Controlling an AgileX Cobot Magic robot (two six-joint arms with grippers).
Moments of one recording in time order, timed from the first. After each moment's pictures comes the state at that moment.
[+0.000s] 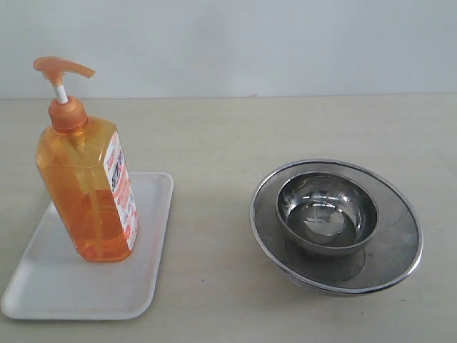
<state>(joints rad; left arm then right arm) -0.80 0.35 -0.56 -1.63 -0.94 1.83 0.05 0.00 0.00 0.01 0.33 -0.02</state>
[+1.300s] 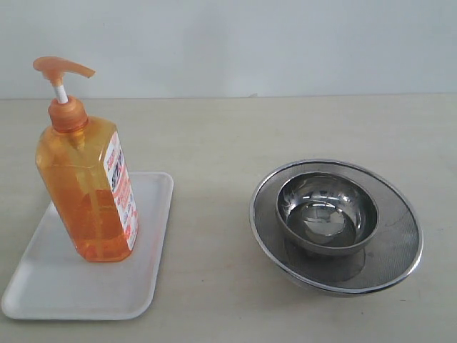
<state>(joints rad) -0.80 0.35 -0.56 -1.63 -0.94 1.83 0.05 0.00 0.00 0.01 0.34 -0.02</state>
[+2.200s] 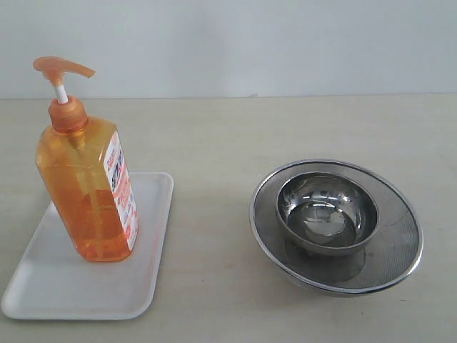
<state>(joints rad) -0.20 0.23 -0.38 -1.75 -0.01 1.72 0.05 0.00 0.00 0.01 0.34 -0.02</state>
